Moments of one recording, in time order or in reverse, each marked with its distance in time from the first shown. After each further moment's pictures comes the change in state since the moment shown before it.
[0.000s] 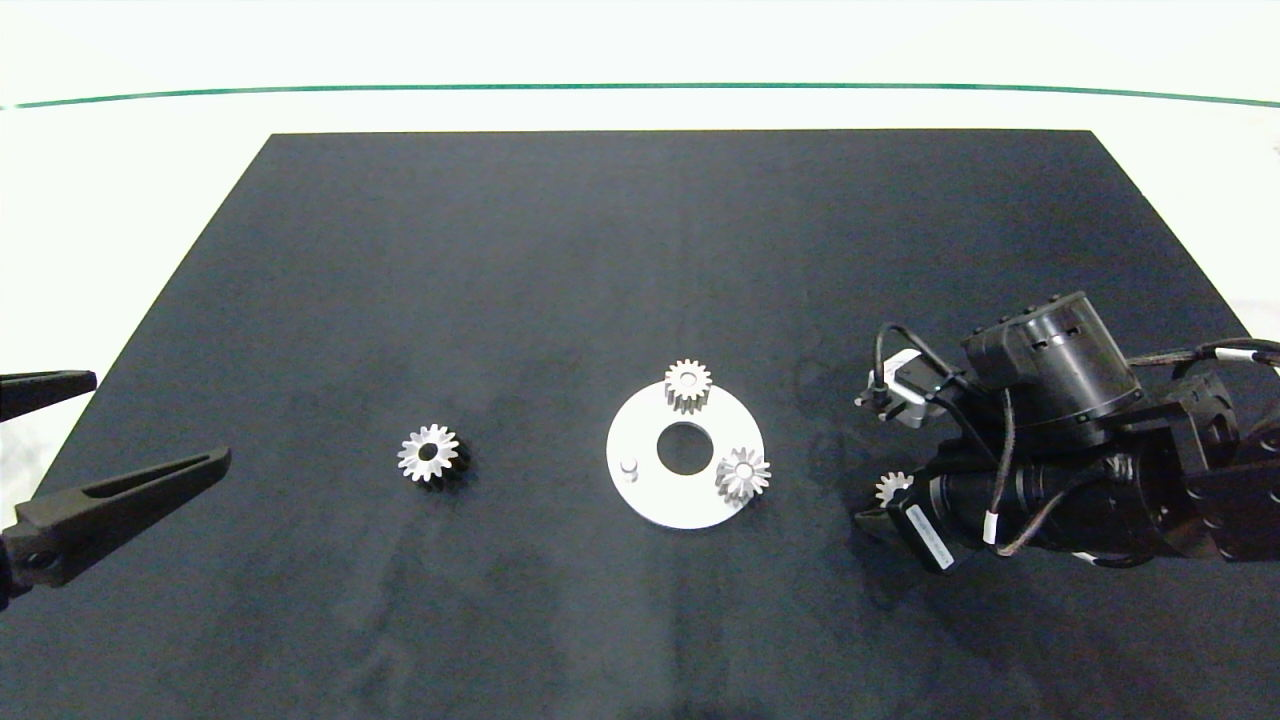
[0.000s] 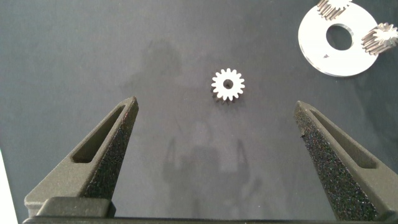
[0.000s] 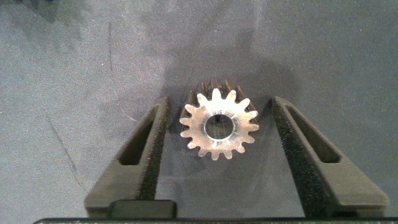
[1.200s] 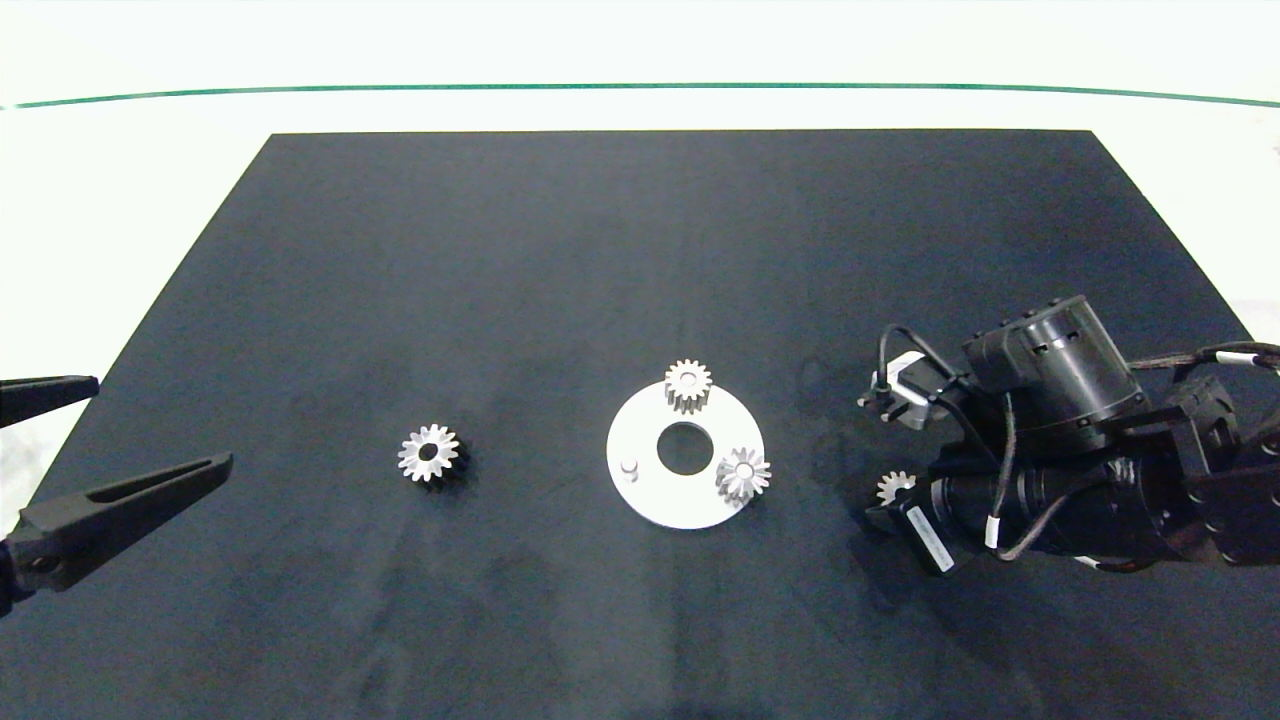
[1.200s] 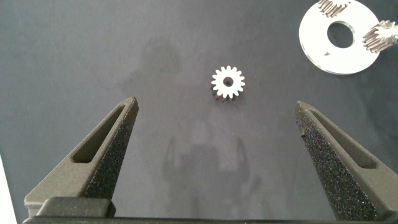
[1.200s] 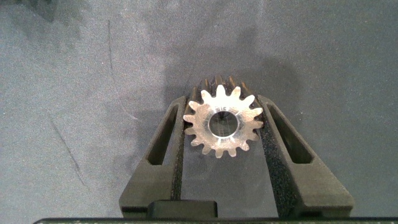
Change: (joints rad) left arm 0.001 0.000 0.006 0.002 0.000 0.000; right arm -0.001 -0.002 0.009 0.000 0.001 0.027
